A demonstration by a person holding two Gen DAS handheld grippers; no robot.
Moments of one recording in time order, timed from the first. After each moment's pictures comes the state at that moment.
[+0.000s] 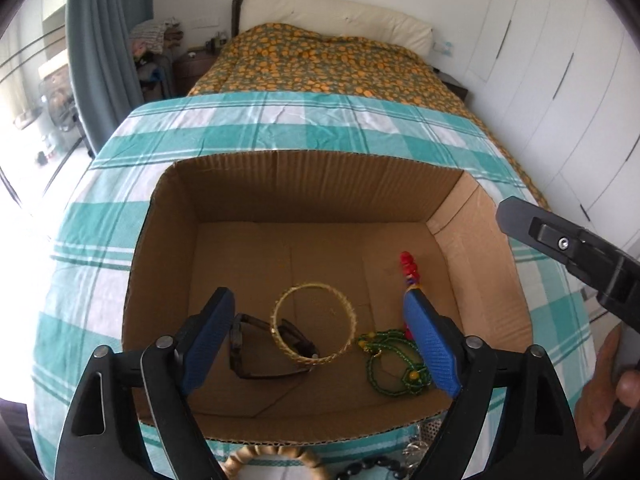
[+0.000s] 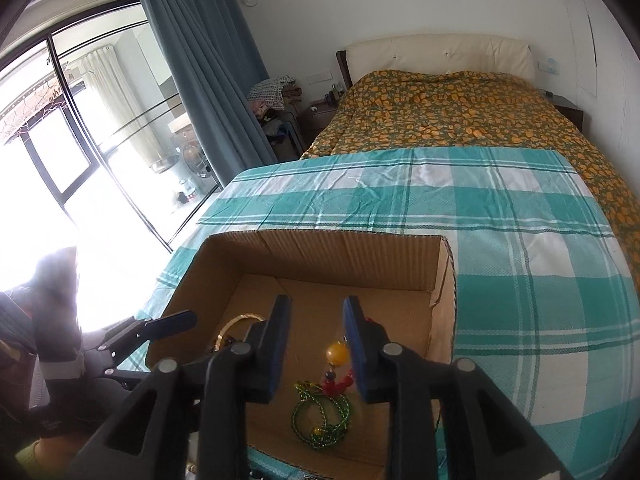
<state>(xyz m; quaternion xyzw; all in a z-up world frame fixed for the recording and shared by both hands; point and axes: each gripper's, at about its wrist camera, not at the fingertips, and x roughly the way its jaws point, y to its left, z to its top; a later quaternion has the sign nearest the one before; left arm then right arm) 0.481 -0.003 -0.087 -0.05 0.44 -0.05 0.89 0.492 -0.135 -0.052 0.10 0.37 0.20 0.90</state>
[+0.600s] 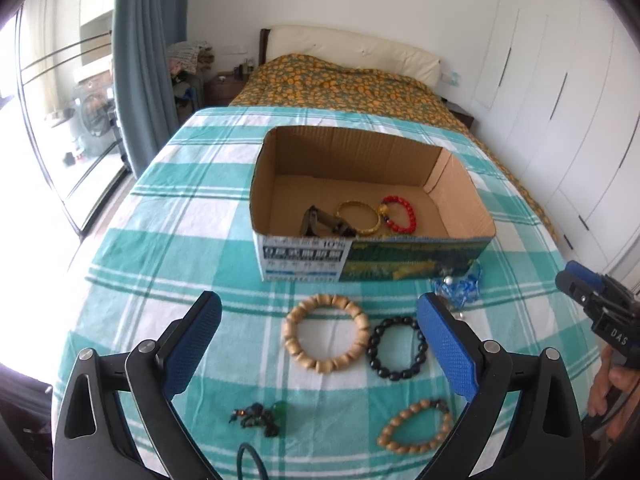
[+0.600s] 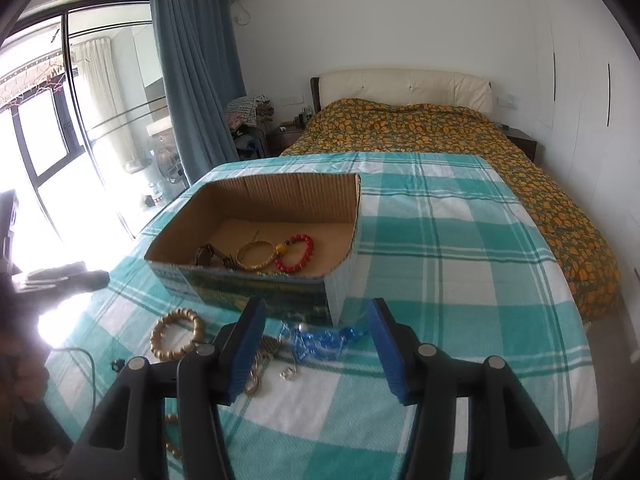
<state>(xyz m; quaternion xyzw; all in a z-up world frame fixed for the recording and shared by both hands) 0.296 0.044 -0.069 -0.06 0.39 -0.02 0.92 0.294 -0.184 -0.079 0.00 0.35 0.12 0.93</state>
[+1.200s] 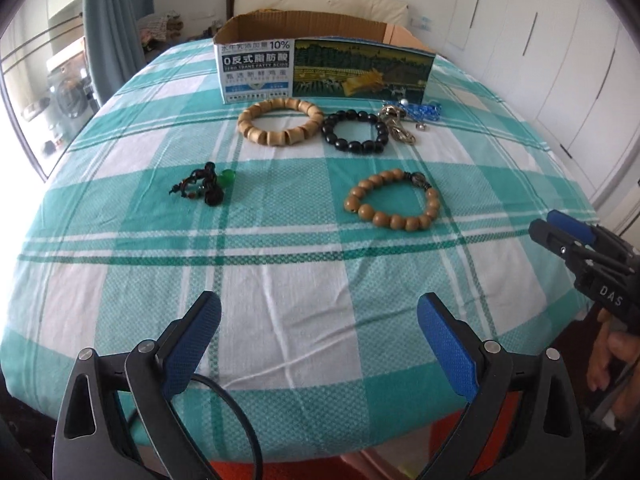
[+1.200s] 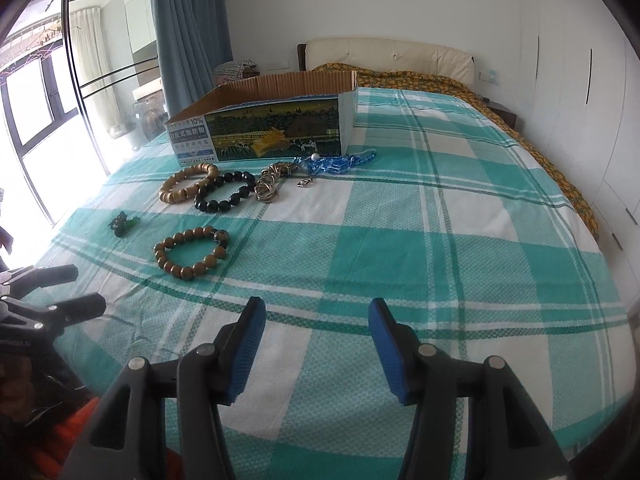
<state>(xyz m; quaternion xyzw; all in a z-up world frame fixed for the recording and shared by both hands) 0.167 0.005 -0.175 -0.02 0.45 -0.07 0.89 0.167 -0.163 -0.163 0.00 0.38 0.09 0.92</state>
